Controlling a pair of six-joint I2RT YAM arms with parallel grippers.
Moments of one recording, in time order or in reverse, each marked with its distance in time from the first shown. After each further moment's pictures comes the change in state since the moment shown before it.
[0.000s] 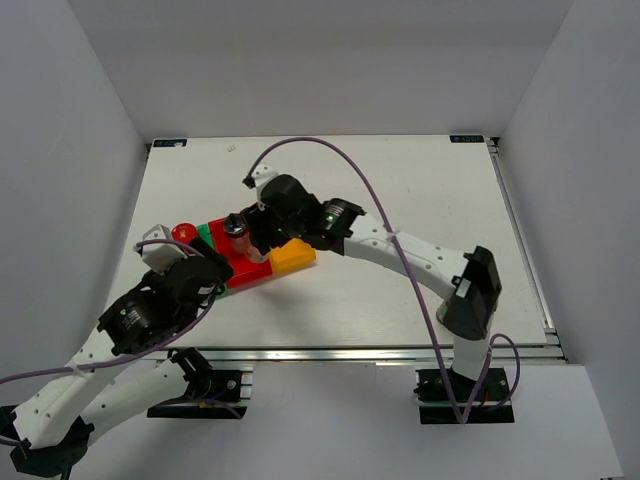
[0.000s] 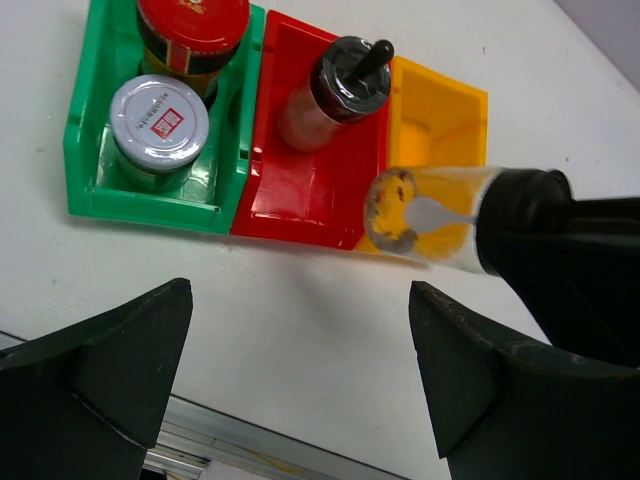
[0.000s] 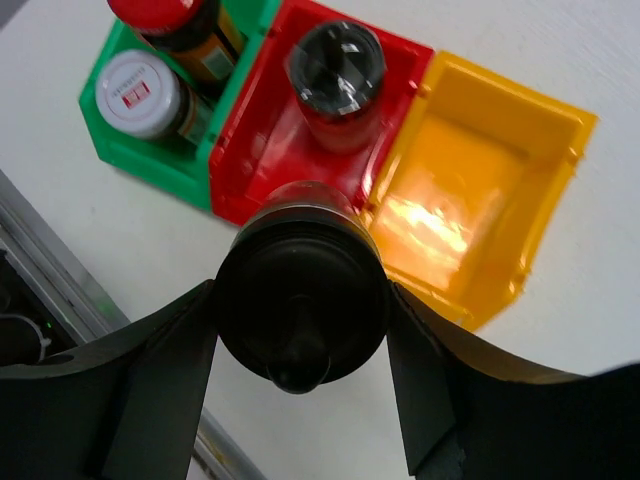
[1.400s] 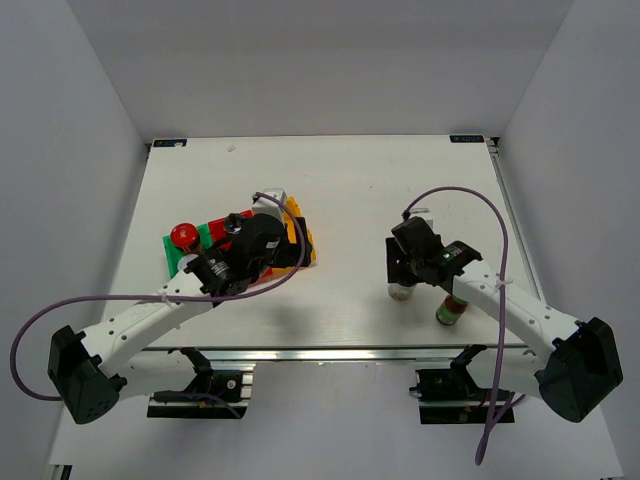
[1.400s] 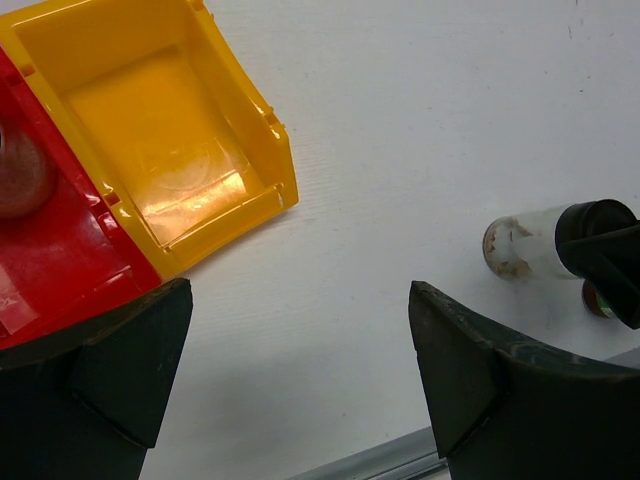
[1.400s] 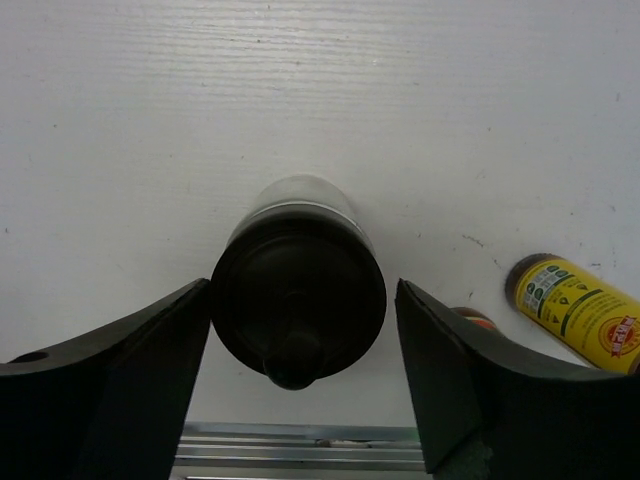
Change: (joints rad) left arm 0.000 0.449 -0.016 0.690 0.457 0.589; right arm -0.420 -0.667 -0.920 -0.147 0.219 0.214
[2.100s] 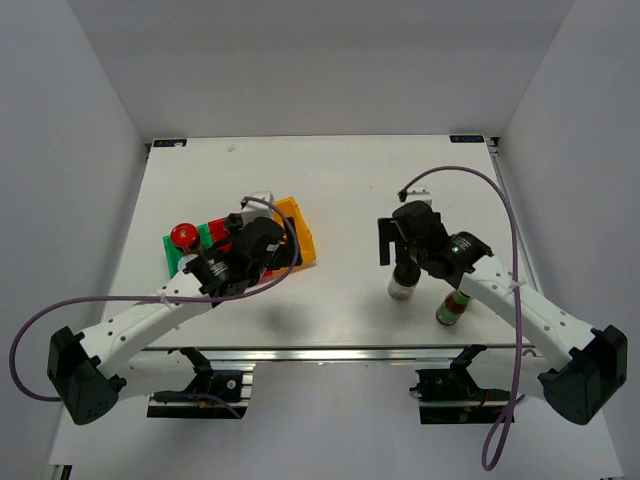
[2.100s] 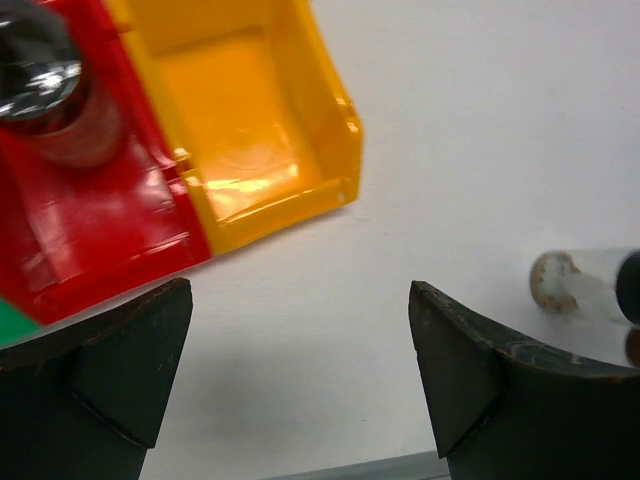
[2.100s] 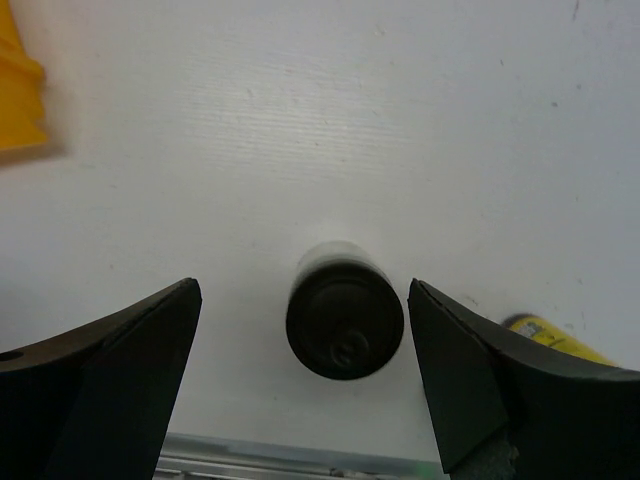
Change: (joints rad) left arm 0.000 -0.035 -0.006 -0.148 -0.178 -0.142; right arm 0.044 0.005 0.178 0.021 0.023 -0.071
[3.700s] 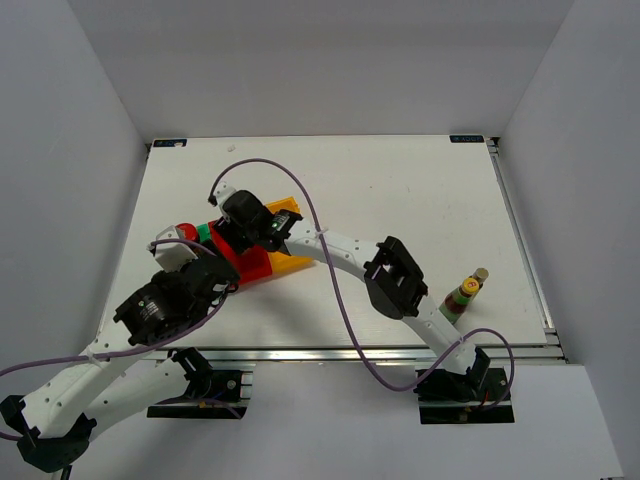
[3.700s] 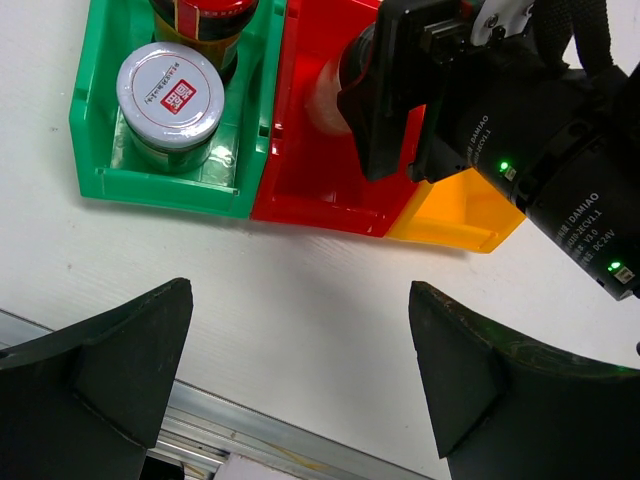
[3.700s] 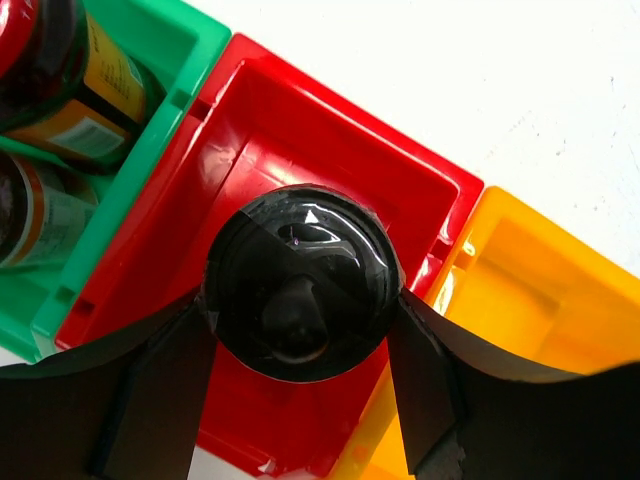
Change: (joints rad) left arm 0.000 -0.370 -0.026 -0.555 -0.268 -0.477; right arm 0.378 1.215 1.125 0.264 -0.182 -0.348
